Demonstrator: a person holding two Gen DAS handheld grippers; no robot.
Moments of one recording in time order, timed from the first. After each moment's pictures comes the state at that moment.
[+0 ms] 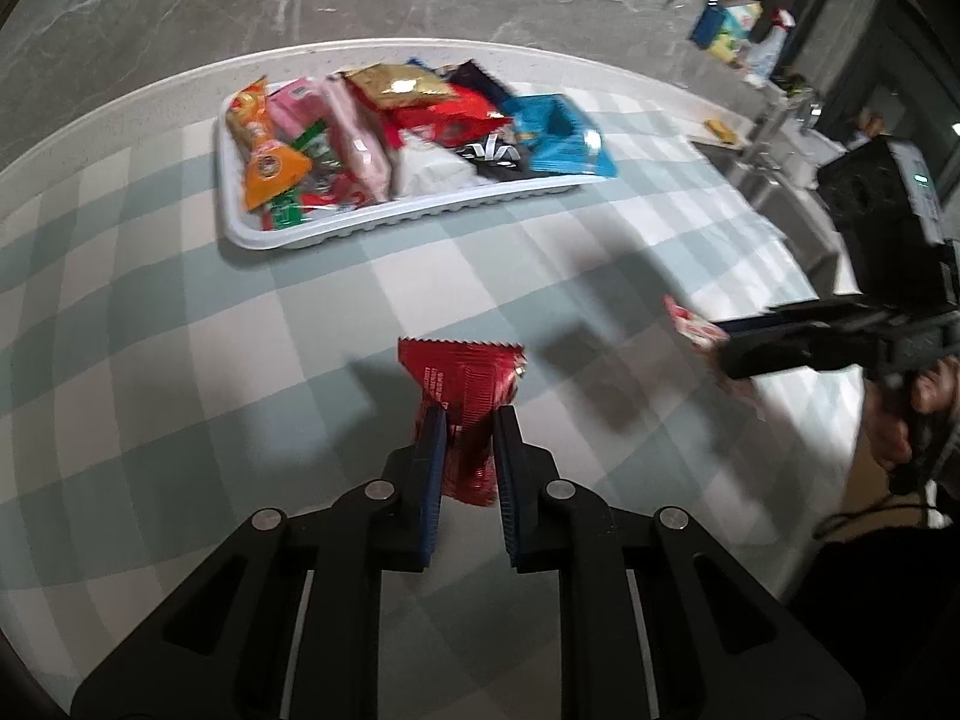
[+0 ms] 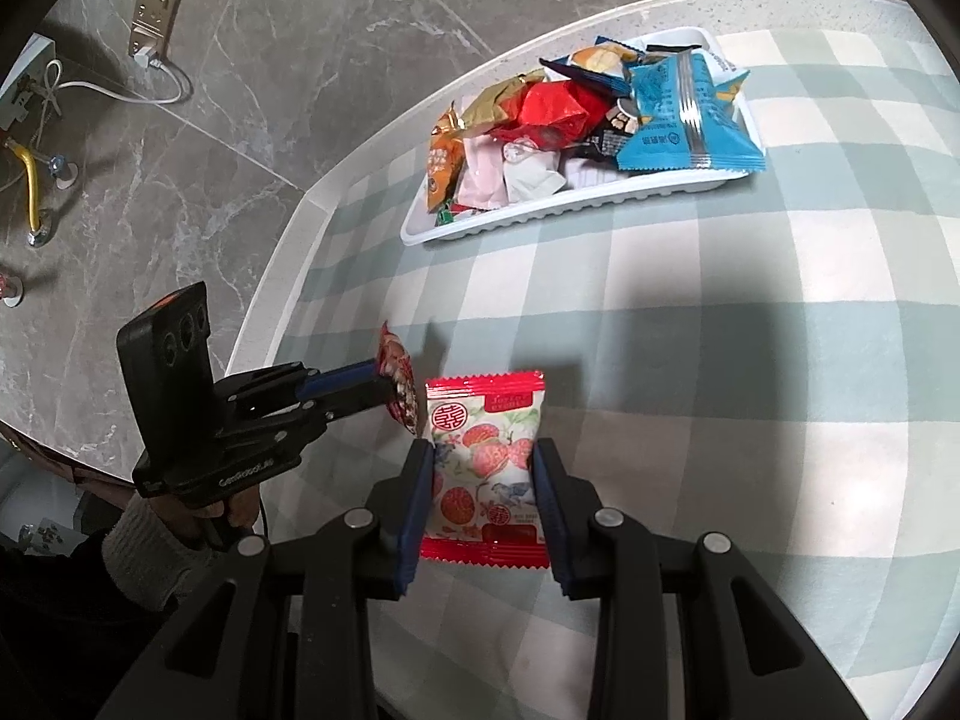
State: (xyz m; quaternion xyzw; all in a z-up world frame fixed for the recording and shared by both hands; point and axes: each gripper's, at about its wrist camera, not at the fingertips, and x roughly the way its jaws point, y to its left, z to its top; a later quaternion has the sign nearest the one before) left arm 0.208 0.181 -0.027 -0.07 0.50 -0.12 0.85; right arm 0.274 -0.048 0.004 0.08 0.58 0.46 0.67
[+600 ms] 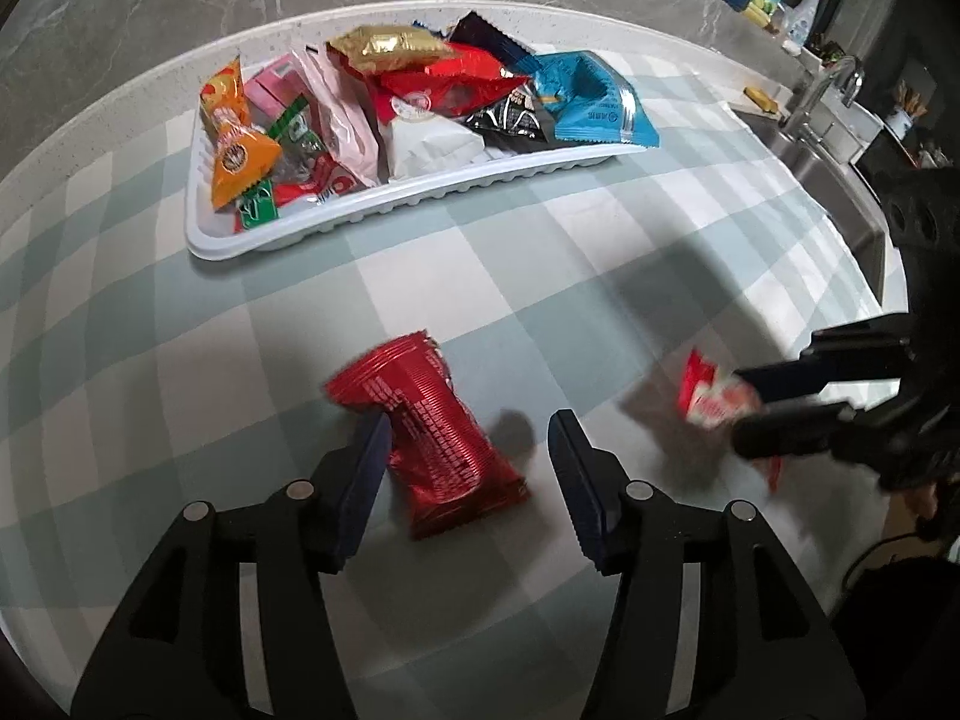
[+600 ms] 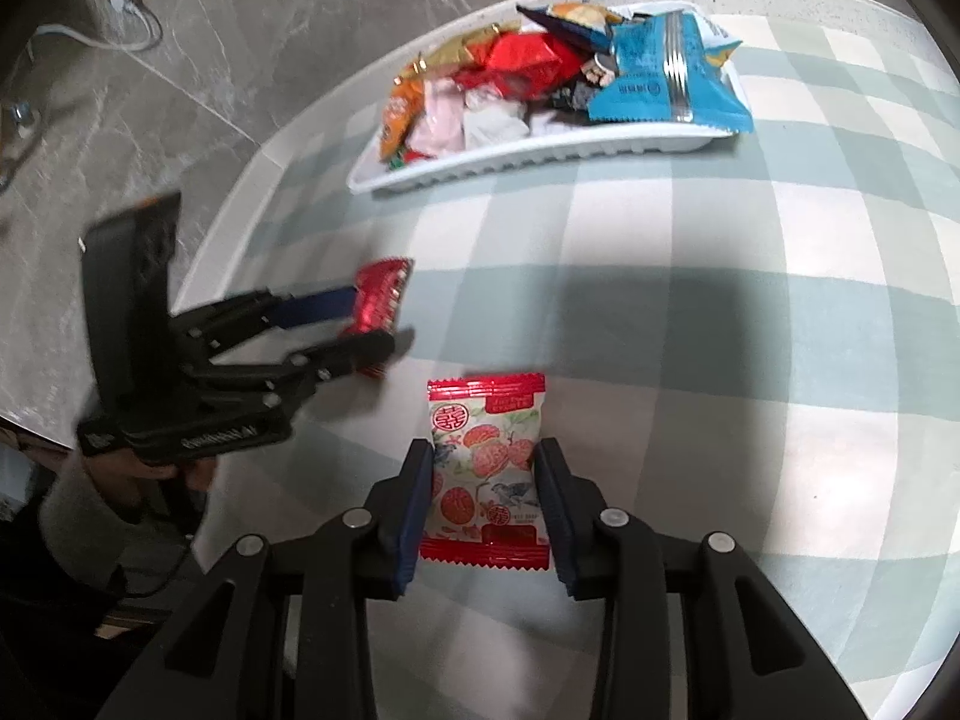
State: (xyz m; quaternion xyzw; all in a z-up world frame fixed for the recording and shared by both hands) left arm 0.245 0.154 -0.053 -0.04 0.54 -0.08 0.84; right arm 0.266 -0.036 -0.022 0.00 0.59 0.43 0.68
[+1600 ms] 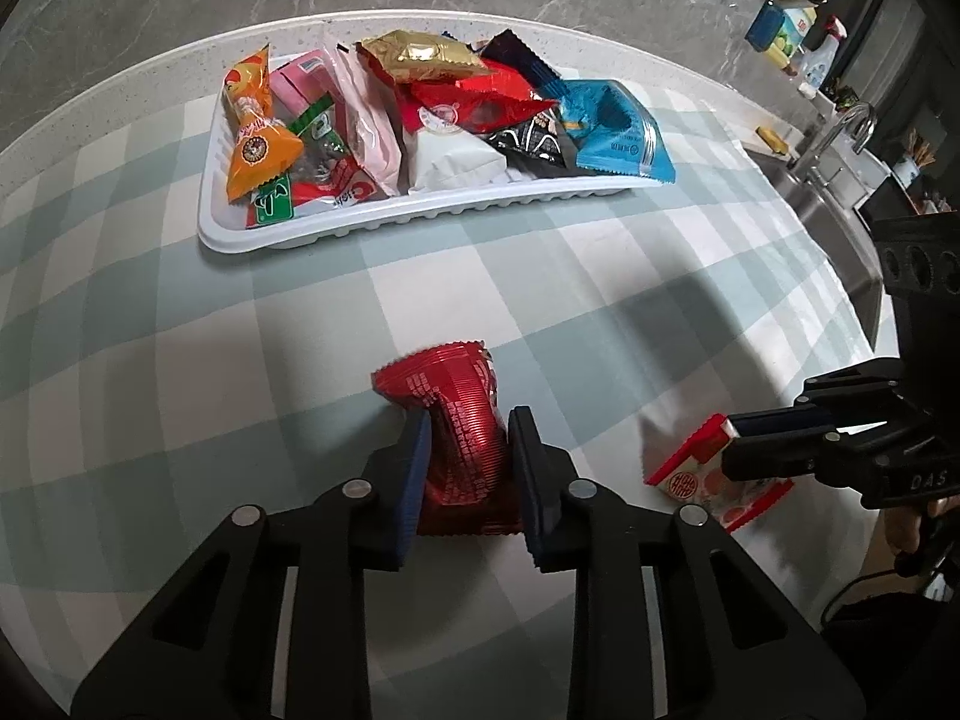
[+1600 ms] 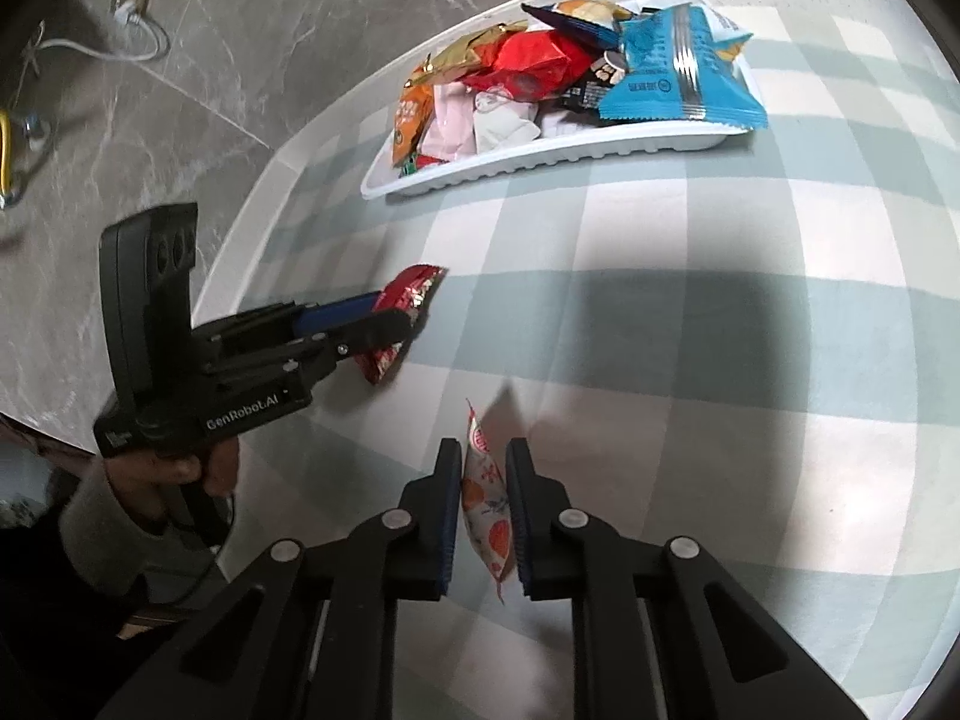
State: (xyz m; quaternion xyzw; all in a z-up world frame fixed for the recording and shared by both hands) left arm 0.248 0.160 -0.053 -0.09 0.52 -0.06 0.85; right arm 0.277 -0.042 -0.018 0.04 0.60 0.45 0.67
